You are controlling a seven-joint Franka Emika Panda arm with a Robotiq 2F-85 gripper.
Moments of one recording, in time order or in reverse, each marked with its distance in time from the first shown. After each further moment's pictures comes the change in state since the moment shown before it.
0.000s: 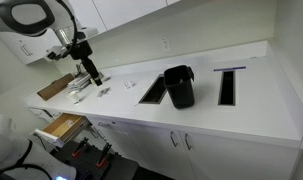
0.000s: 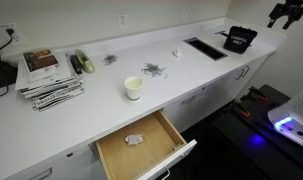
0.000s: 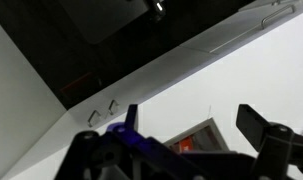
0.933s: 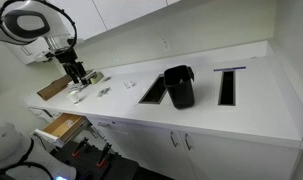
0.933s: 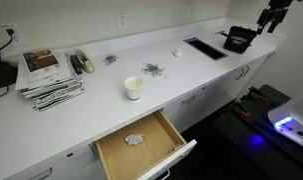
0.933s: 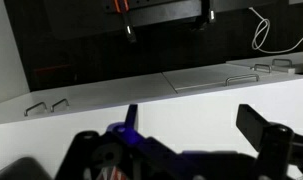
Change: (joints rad) arm 0.203 -0.046 0.167 -0.049 0.057 -0.091 -0.052
